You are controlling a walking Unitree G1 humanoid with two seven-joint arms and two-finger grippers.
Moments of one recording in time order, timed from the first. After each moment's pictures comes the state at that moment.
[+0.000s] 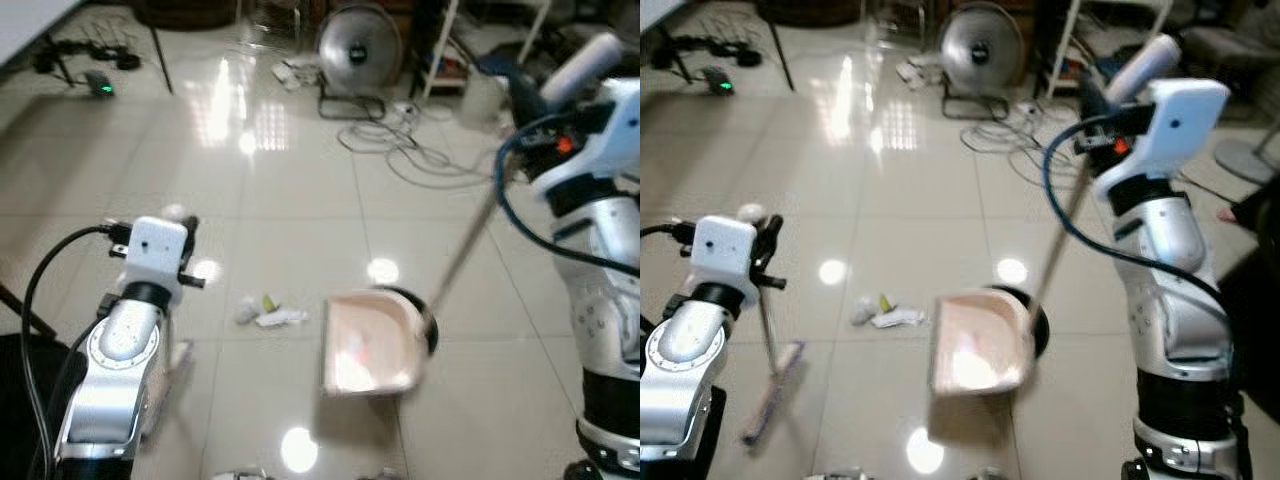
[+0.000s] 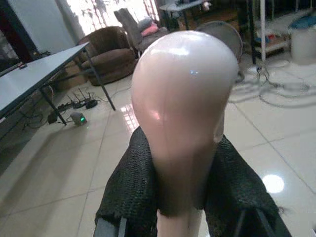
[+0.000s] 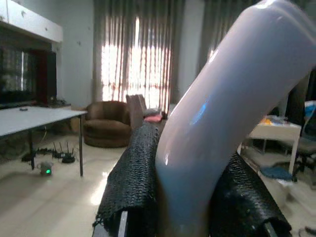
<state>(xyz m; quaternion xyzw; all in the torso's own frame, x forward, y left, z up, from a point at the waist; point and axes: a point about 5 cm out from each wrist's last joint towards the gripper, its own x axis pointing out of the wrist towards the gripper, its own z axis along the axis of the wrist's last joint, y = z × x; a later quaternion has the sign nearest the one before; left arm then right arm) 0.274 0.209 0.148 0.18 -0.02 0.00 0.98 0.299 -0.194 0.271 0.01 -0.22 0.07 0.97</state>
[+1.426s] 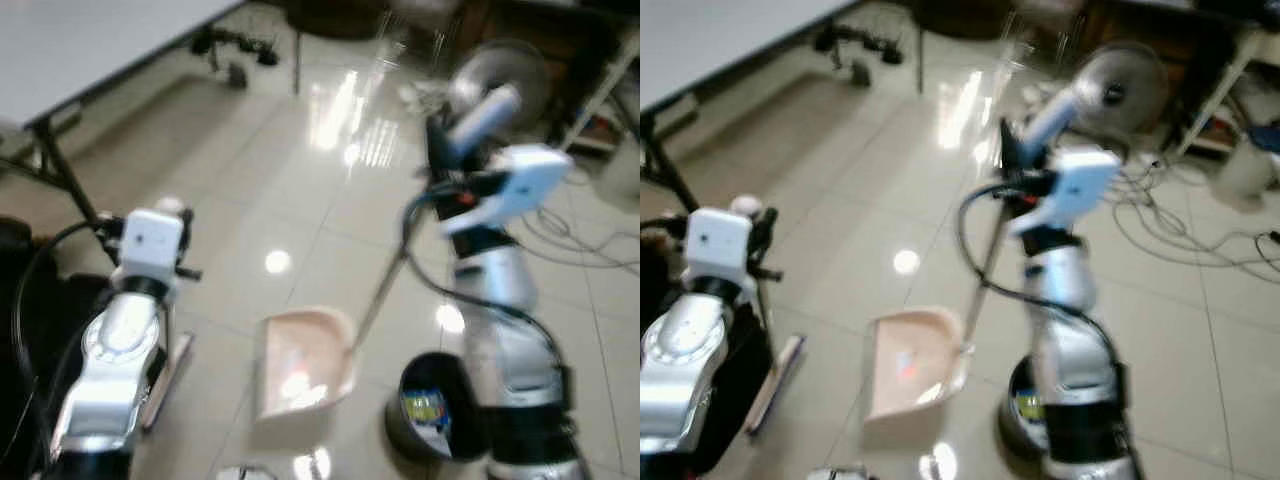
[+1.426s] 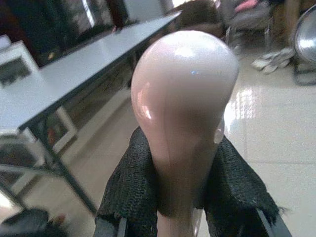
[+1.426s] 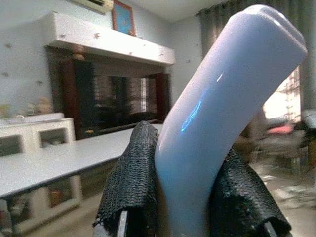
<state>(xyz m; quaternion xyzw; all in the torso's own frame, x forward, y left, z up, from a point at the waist) 0.277 0.220 0.149 0.18 -0.02 0.02 0.98 0.295 -0.105 0.220 0.11 -0.25 0.14 0.95</state>
